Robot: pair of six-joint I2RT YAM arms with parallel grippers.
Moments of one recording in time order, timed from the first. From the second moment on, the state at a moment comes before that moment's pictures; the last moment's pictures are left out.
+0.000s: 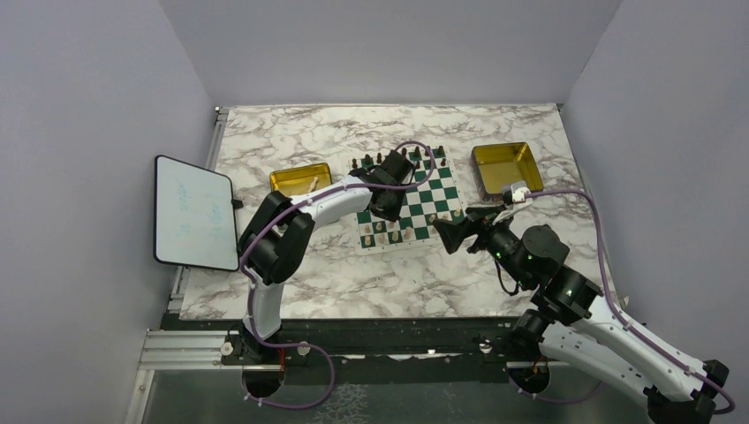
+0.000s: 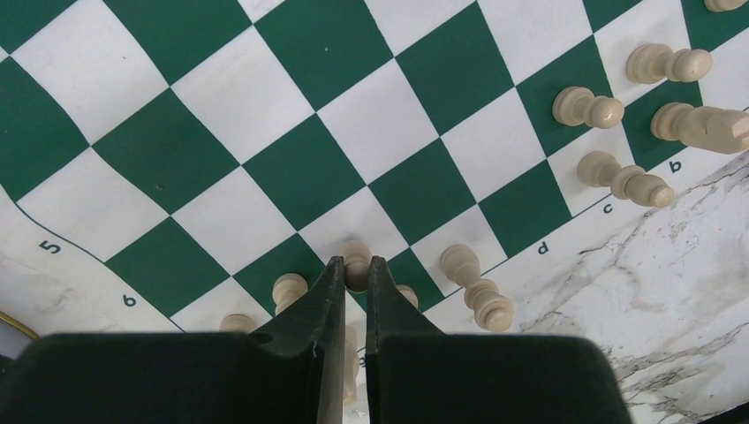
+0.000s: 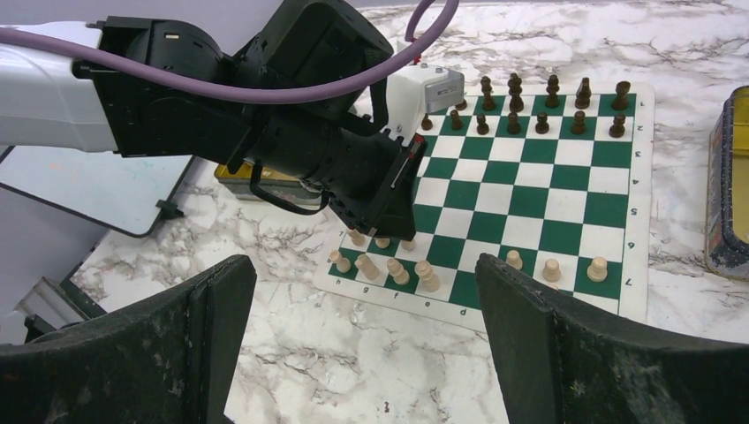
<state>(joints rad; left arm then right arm) -0.74 1.96 1.45 -0.53 -0.01 -0.35 0.84 0.57 0.61 -0.12 0.28 0.34</state>
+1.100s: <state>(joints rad) -0.74 1.98 1.43 -0.50 0.03 -0.34 0.84 0.59 0.61 -0.12 0.28 0.32</state>
